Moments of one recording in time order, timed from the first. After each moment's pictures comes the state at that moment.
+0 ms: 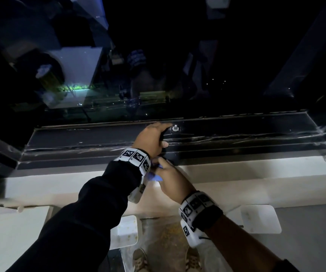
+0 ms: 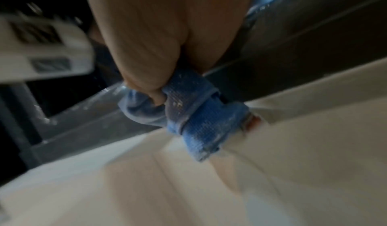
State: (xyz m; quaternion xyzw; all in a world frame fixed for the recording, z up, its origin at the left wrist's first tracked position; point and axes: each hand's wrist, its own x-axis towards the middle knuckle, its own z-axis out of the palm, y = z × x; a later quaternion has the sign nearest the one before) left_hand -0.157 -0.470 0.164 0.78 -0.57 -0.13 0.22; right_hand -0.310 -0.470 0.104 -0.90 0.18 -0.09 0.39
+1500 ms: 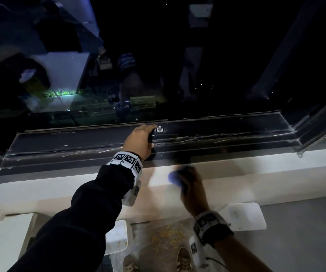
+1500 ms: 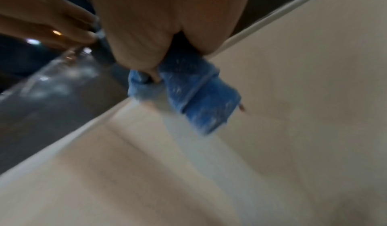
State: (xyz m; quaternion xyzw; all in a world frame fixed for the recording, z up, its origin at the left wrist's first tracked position) left_hand -0.176 -0.472 0.163 0.81 -0.53 -0.10 0.21; right_hand -0.405 -0.492 0.061 -0.84 0.33 -0.31 0.31
